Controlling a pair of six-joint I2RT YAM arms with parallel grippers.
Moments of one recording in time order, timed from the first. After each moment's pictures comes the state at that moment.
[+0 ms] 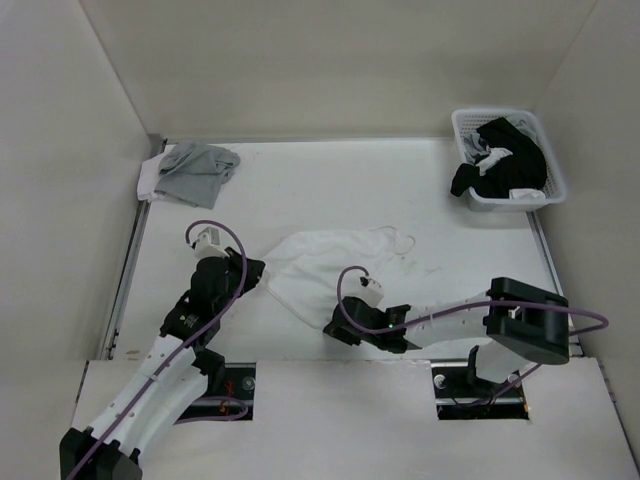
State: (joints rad) left arm -0.39 0.58 0.35 -0.19 -0.12 -0.88; right arm 1.26 1.56 0.62 0.06 0.33 1.54
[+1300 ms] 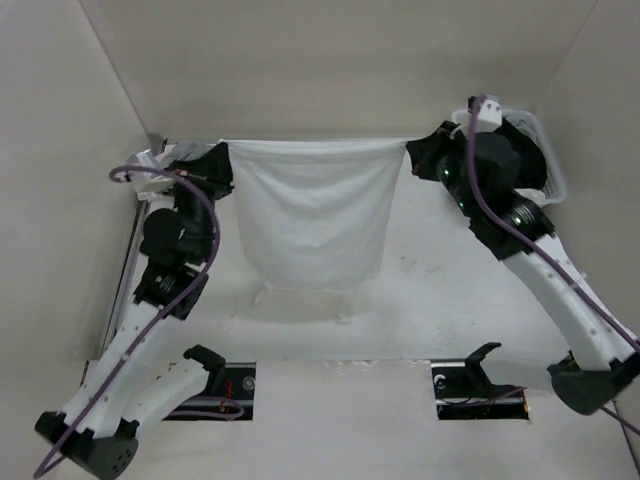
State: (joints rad) left arm -0.48 0.80 0.97 0.19 -0.47 -0.66; right arm 0.58 1.17 1.47 -0.37 0.31 0.49
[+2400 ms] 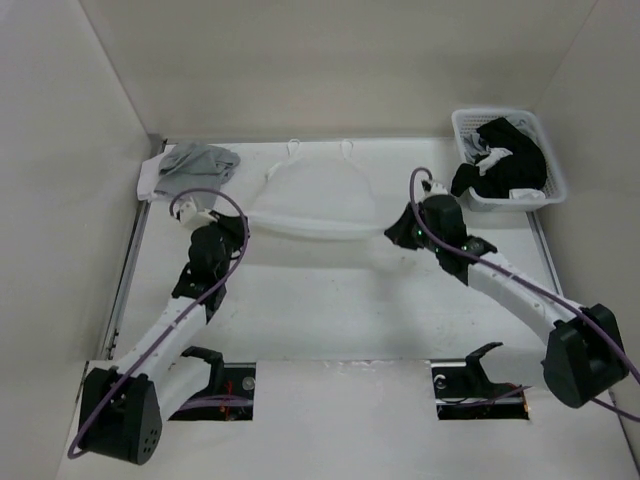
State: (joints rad) left arm -0.23 1.00 0.52 0.33 -0.24 -0.80; right arm 0.43 1.28 0.92 -0.10 -0.05 0.61
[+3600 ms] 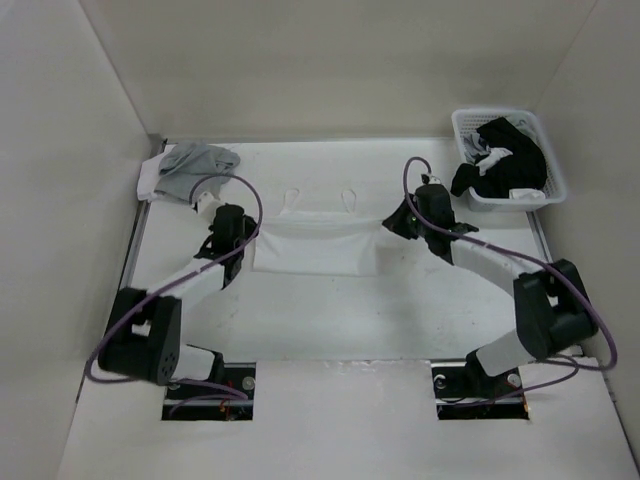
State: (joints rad) left arm -0.25 1.27 0.54 0.26 -0.34 -0.88; right arm 0.39 1.43 0.81 0.04 -0.04 0.75
